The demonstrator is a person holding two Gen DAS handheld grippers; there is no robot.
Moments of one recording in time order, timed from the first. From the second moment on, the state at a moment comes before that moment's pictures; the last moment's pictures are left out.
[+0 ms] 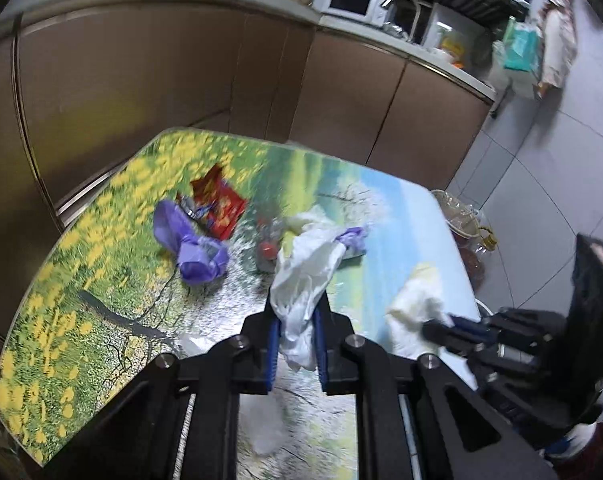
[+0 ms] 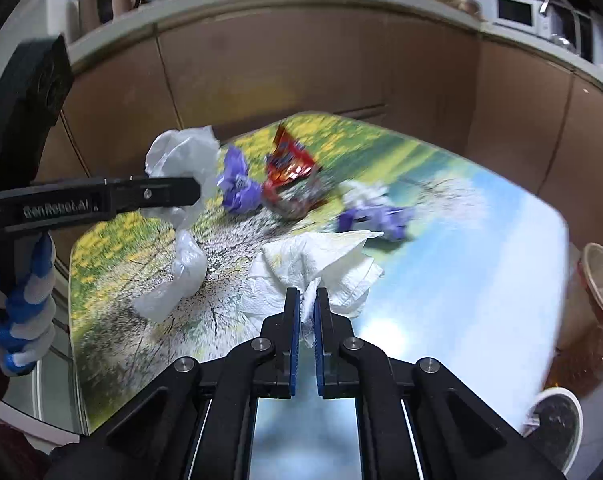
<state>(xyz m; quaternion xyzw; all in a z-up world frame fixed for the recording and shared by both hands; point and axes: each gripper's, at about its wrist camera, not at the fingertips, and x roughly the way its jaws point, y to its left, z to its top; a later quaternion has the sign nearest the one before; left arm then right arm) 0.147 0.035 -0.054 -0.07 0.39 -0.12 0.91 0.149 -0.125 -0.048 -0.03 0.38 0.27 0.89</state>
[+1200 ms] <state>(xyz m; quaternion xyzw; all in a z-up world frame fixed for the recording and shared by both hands) 0.183 -0.415 -0.136 0.14 0.48 -0.37 0.78 0.096 -0.495 -0.165 0.17 0.42 -0.09 0.88</state>
